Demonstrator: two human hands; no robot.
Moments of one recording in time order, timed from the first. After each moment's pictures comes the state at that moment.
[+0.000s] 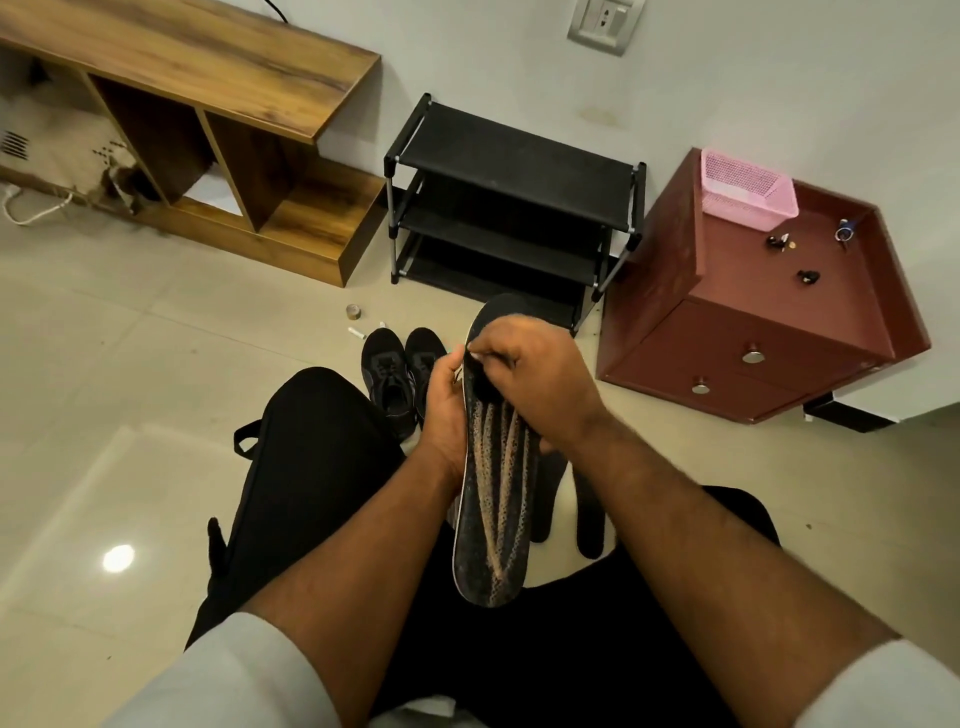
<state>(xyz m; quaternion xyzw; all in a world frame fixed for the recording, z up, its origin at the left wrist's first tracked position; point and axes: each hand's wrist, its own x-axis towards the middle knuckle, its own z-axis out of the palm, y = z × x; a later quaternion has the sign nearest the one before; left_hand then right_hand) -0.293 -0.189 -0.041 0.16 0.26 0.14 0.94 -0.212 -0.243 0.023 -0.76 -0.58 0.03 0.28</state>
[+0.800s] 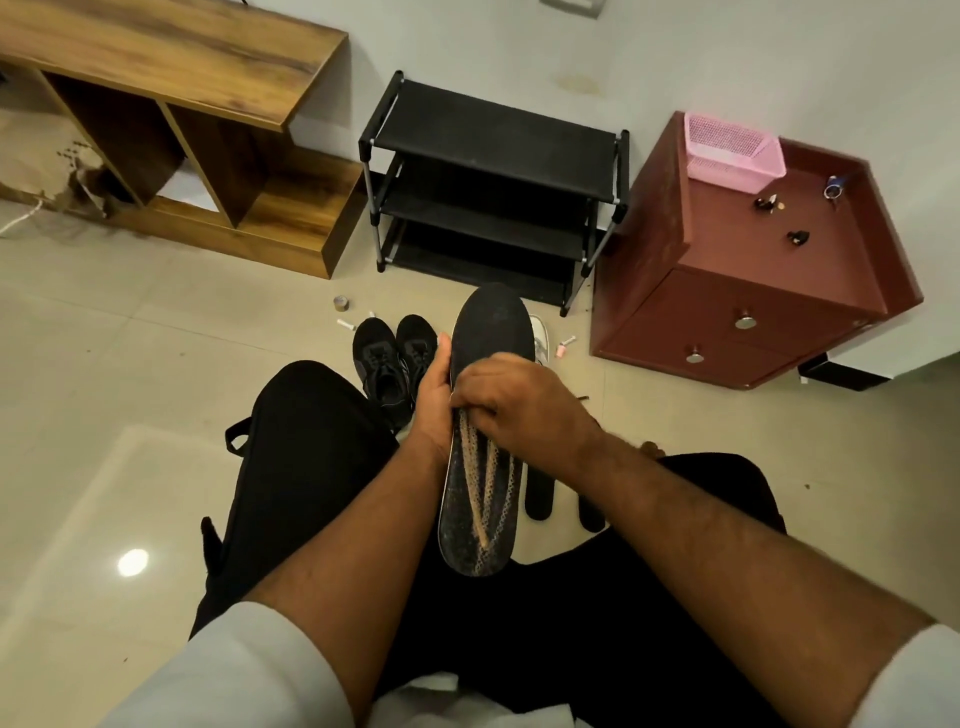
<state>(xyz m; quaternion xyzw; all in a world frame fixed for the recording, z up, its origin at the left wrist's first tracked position) -0.291 -0.188 -0.046 0.18 0.31 0.14 0.92 -0.229 -0.275 0.012 -0.70 -0.67 0.09 0.22</state>
